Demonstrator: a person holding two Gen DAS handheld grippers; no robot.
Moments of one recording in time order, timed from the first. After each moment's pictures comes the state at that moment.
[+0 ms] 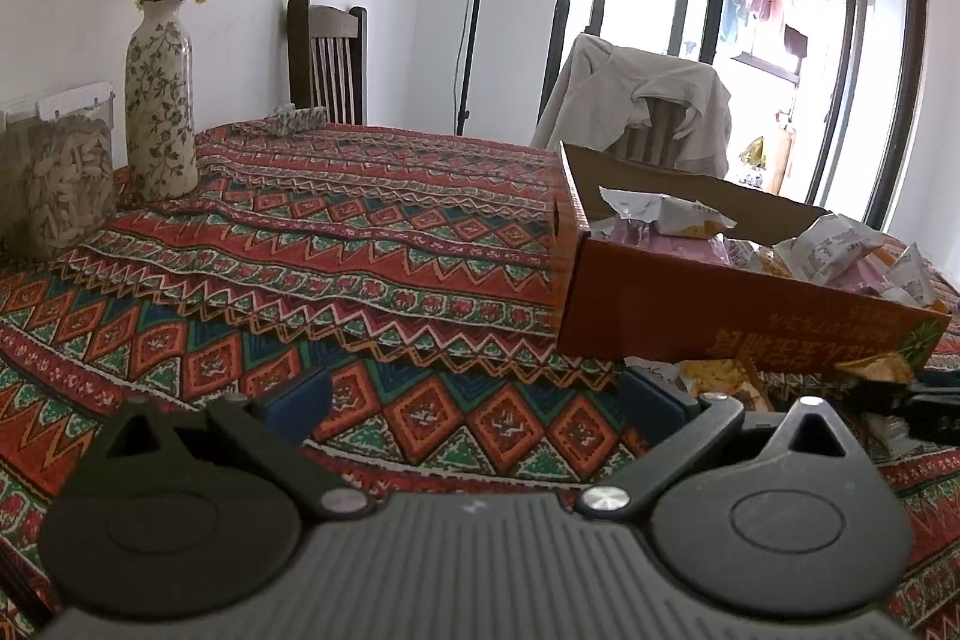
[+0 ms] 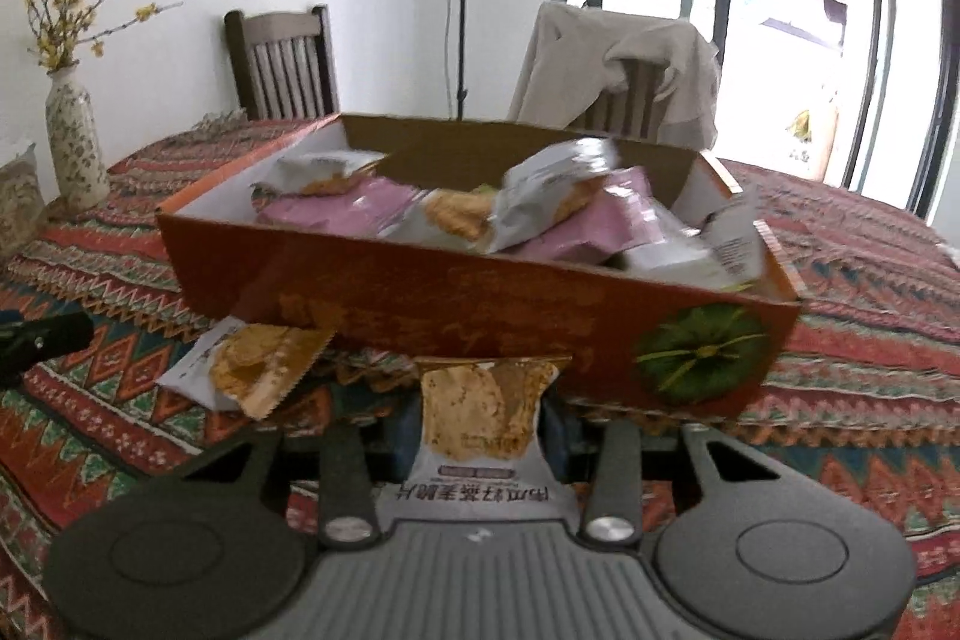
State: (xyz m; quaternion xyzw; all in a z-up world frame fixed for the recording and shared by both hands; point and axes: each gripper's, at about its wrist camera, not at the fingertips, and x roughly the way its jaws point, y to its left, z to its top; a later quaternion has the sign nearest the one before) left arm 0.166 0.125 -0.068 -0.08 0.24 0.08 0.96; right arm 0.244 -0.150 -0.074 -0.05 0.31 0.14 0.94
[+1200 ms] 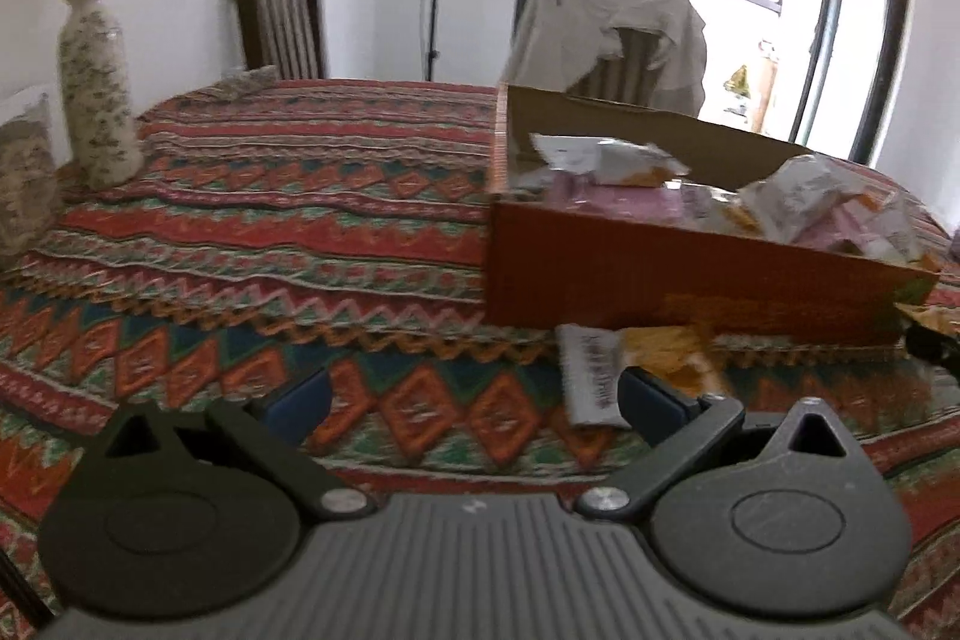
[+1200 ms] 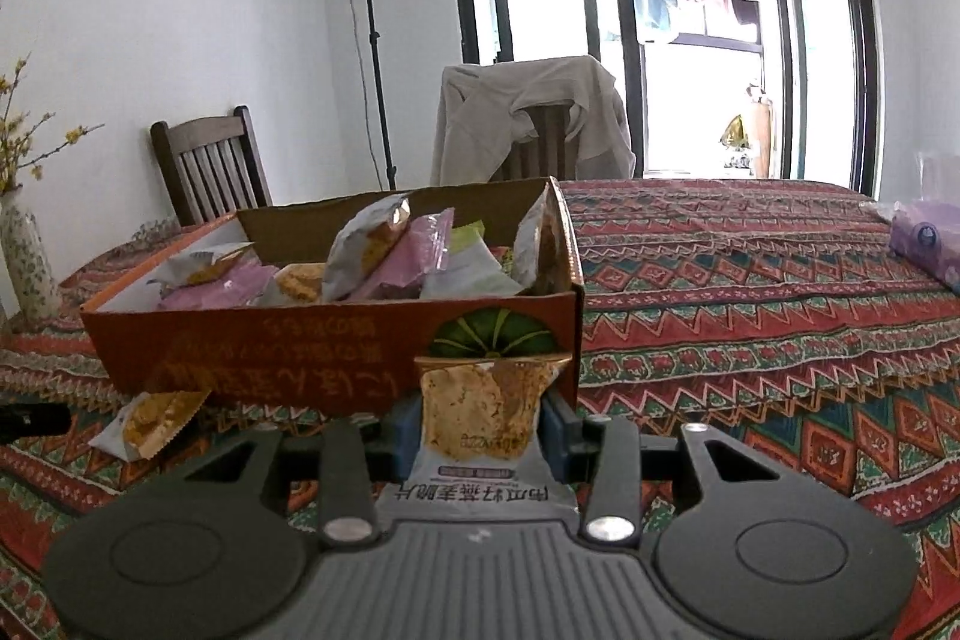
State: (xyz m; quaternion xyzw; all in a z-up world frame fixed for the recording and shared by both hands) left arm 0.200 0.089 -0.062 -0.05 0.31 0.05 0.95; right arm 0.234 -0.229 -0.080 0.03 0.25 0.10 0.96
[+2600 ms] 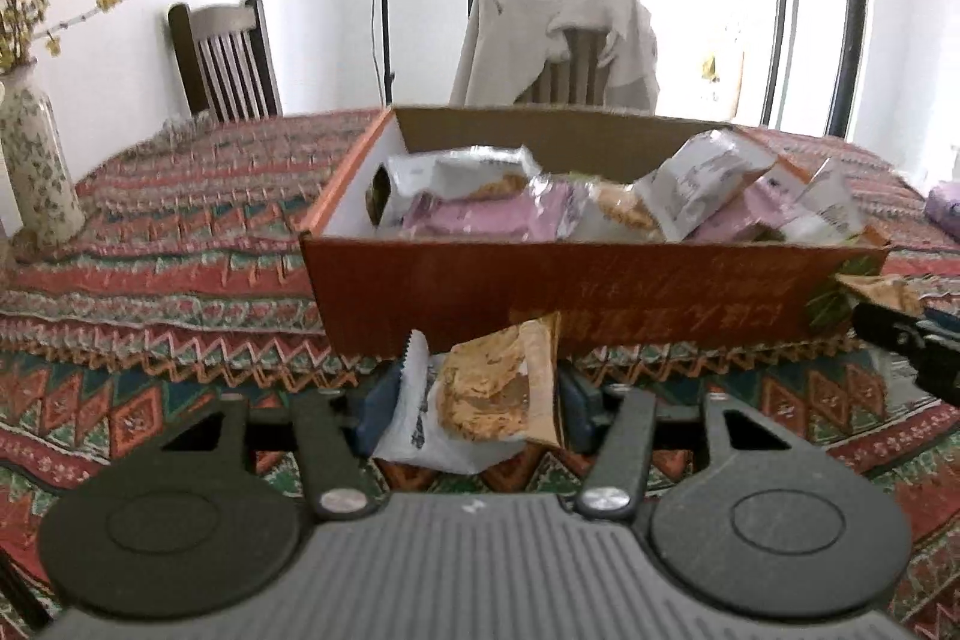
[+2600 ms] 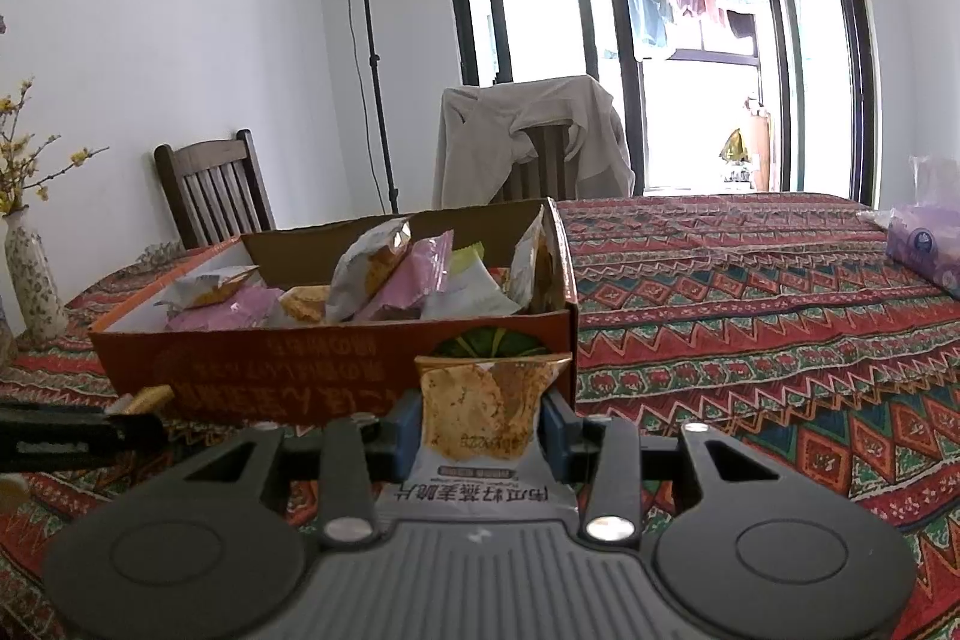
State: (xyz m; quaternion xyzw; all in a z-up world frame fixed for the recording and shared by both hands) left arm 0.203 0.014 -0.058 -0.01 0.29 0.04 0.96; right arm 0.227 -0.230 -0.078 0.04 0.23 0.10 0.97
